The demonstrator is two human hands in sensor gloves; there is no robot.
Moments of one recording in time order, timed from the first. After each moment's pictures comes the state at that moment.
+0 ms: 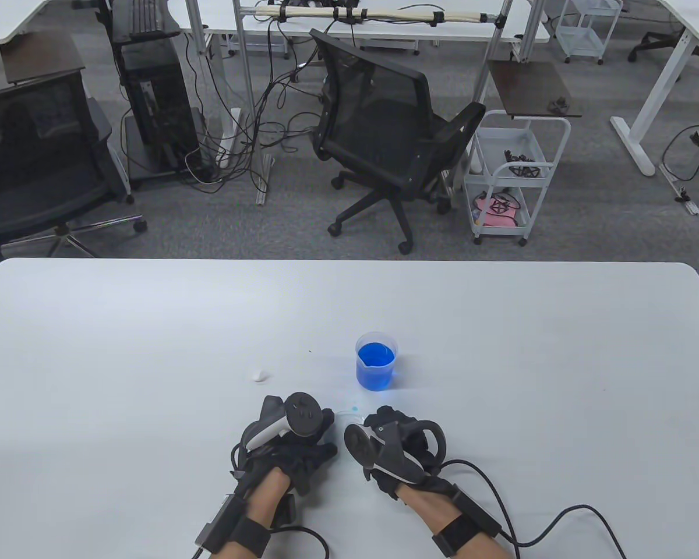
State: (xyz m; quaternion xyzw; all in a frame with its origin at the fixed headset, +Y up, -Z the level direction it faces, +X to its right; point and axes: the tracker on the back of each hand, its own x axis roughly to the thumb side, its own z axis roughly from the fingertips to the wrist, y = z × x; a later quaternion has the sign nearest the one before) left_hand -0.149 -0.792 -0.416 -0.28 -0.15 0.14 0.94; right_hand 0.021 -0.762 -0.387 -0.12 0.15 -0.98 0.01
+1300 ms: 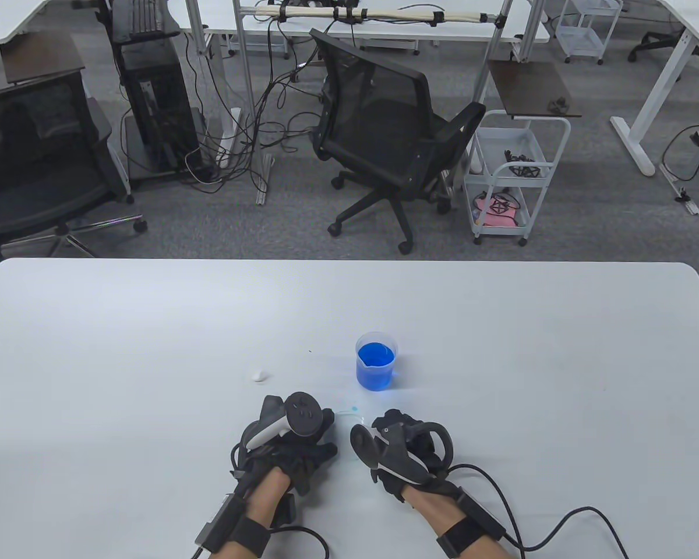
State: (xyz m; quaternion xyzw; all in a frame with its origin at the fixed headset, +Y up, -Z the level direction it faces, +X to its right) left_hand -0.149 -0.792 -0.415 -0.28 -0.15 0.14 0.94; right_hand 0.035 -0.762 -0.385 -0.11 0.15 -0.98 0.01
